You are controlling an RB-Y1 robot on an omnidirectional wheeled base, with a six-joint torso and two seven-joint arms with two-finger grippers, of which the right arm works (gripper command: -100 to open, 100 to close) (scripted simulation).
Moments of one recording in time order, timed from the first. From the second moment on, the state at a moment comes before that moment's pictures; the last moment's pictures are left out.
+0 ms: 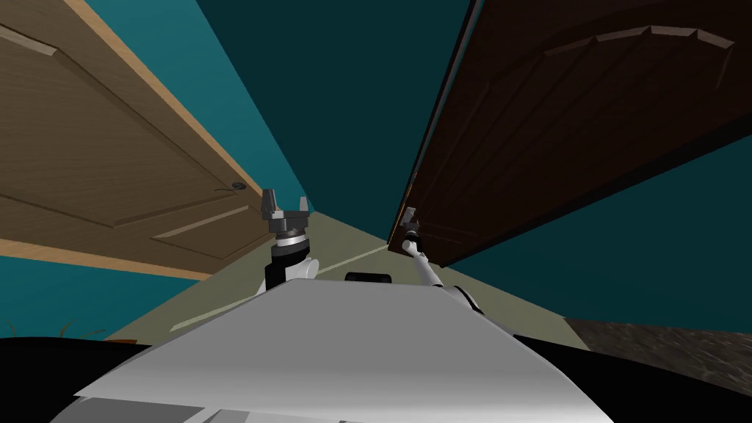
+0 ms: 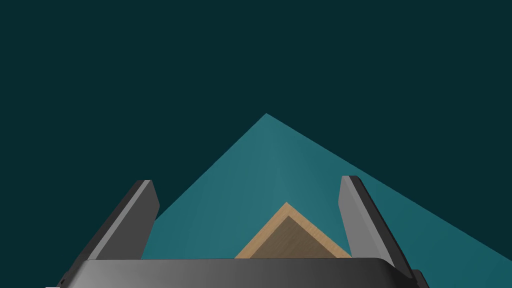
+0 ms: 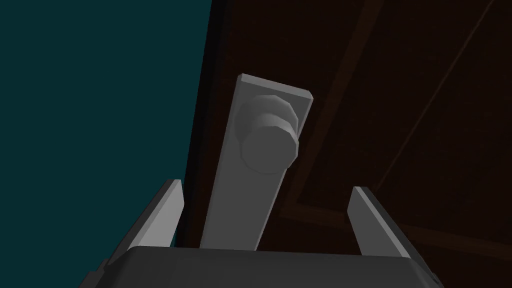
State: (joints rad) arm -0.26 -0.19 0.05 -0.95 -0.82 -0.47 -0.80
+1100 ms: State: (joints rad) arm -0.22 -0.28 0.04 -0.95 -0.93 -0.48 -0.98
